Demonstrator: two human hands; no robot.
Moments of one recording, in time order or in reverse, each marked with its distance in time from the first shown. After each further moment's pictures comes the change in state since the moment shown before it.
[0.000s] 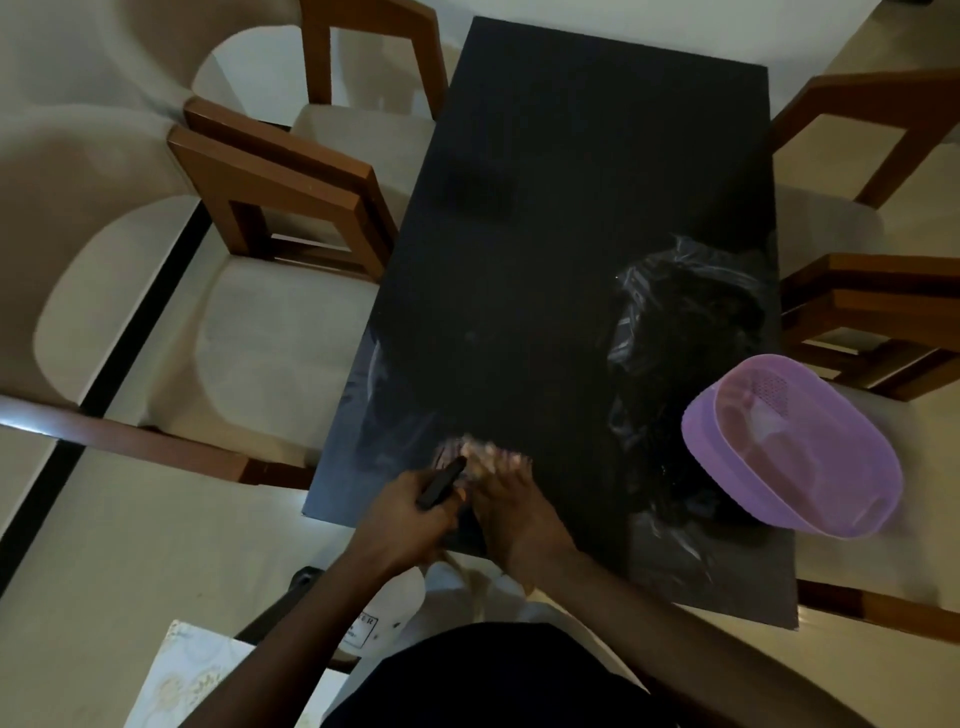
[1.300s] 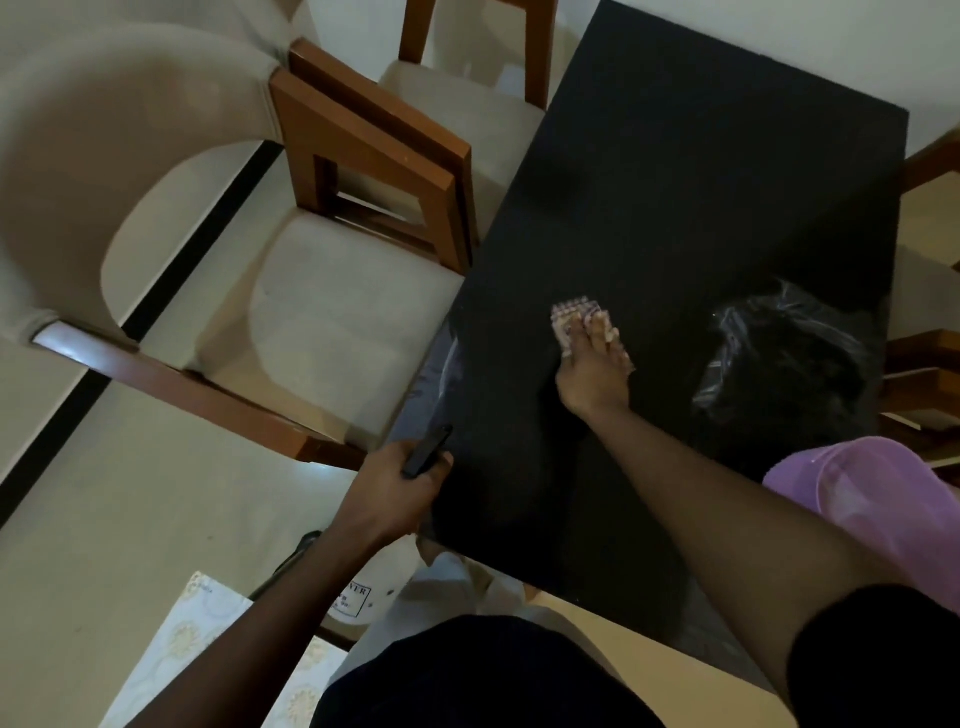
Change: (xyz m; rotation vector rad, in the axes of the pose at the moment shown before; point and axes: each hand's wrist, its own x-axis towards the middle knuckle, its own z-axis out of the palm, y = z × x) left_hand 0.020 -0.033 -0.091 -0.170 0.148 -0.045; right_hand 0.173 0.061 -0.112 0.185 0.163 0.506
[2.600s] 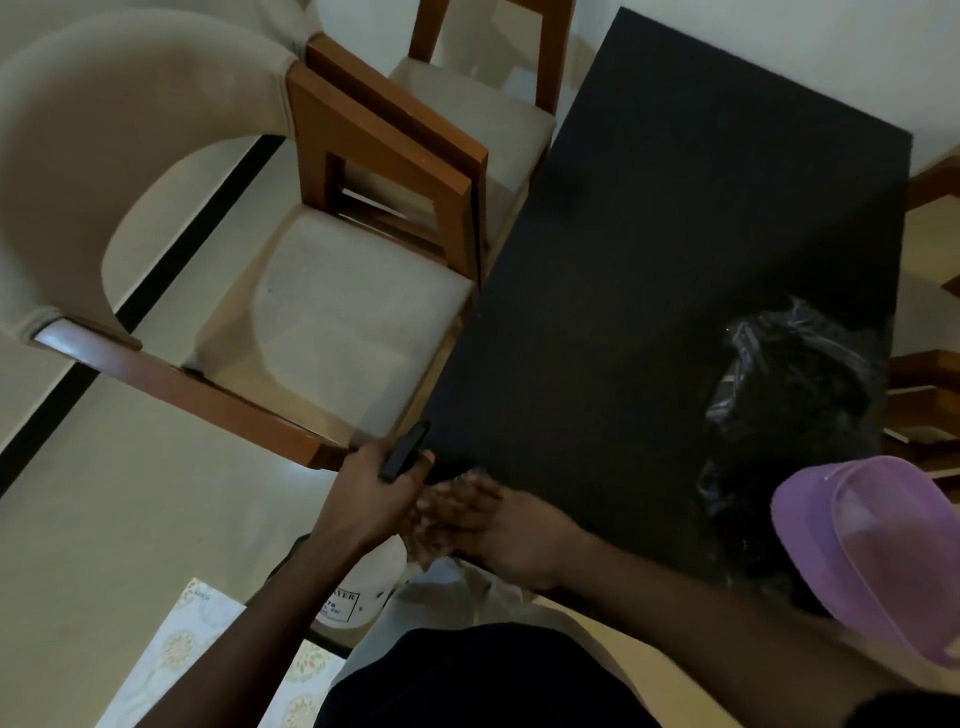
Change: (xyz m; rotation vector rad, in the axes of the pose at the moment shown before) left_hand 0.003 -0.020 -0.040 -0.034 0.122 0.028; right_hand -0.142 -0.046 0.082 -0.506 -0.287 -1.225
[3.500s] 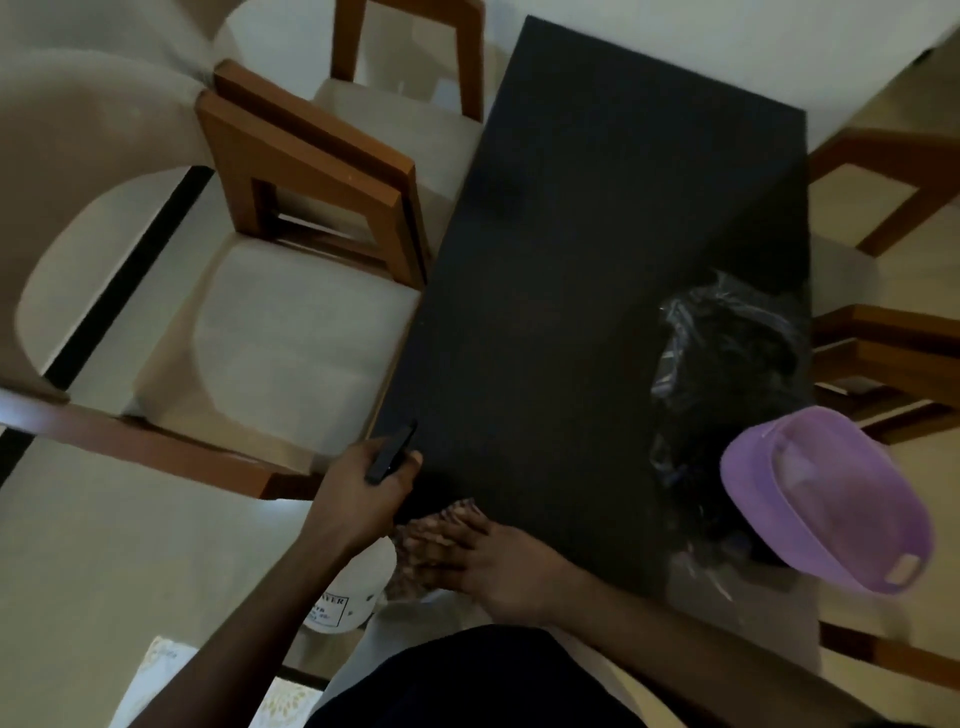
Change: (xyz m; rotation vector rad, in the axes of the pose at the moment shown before) left_hand 0.010 0.021 0.024 0.038 -0.080 0.068; right_hand -0.040 -0.025 0.031 0.087 0.082 0.054
